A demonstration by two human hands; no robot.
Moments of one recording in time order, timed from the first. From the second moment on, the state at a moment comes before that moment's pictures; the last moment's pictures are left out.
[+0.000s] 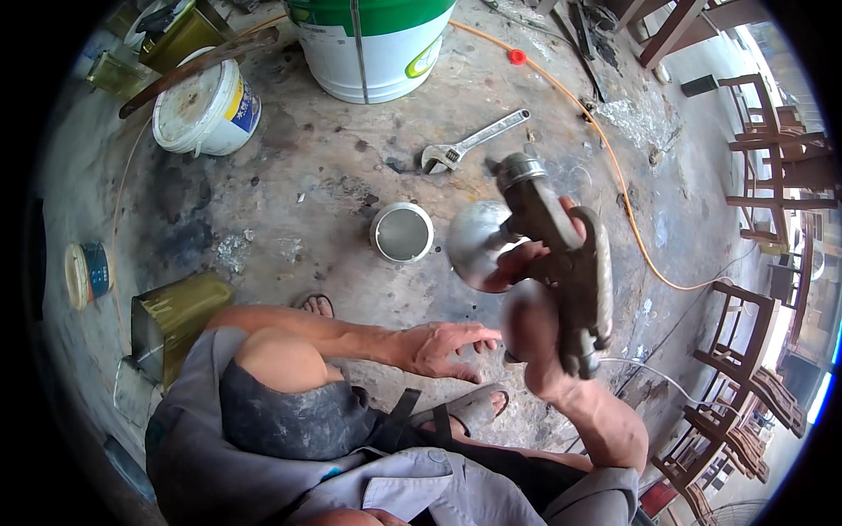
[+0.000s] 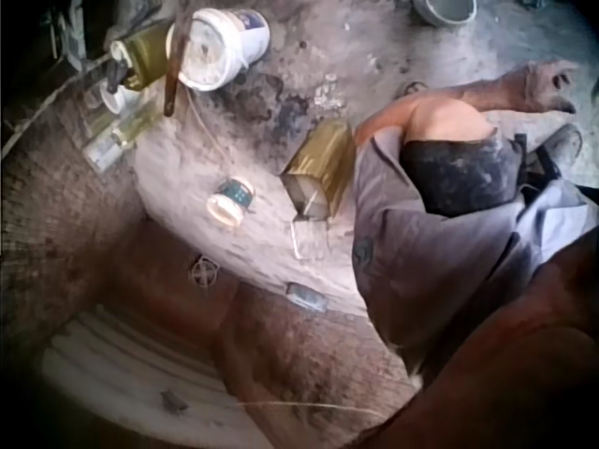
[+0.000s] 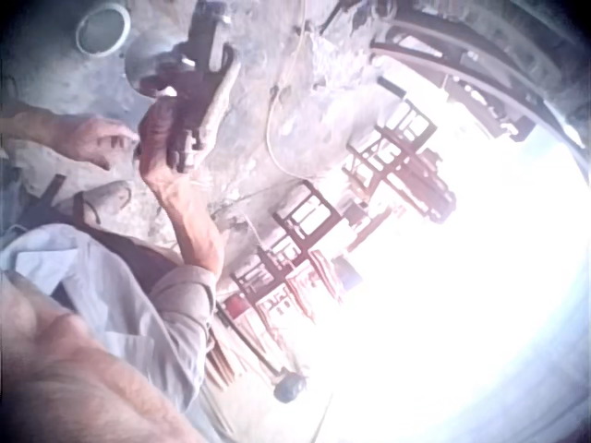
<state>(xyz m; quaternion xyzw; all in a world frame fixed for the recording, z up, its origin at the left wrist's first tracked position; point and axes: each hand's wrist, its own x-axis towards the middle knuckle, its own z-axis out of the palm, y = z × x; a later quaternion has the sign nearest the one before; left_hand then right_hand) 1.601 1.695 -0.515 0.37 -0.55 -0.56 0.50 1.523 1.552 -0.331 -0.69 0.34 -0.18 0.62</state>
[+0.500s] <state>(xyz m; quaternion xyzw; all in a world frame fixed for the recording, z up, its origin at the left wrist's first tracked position) 1.599 1.709 -0.629 0.57 -0.51 -0.44 0.46 1.548 1.585 -0.527 -0.74 0.12 -0.28 0.60</state>
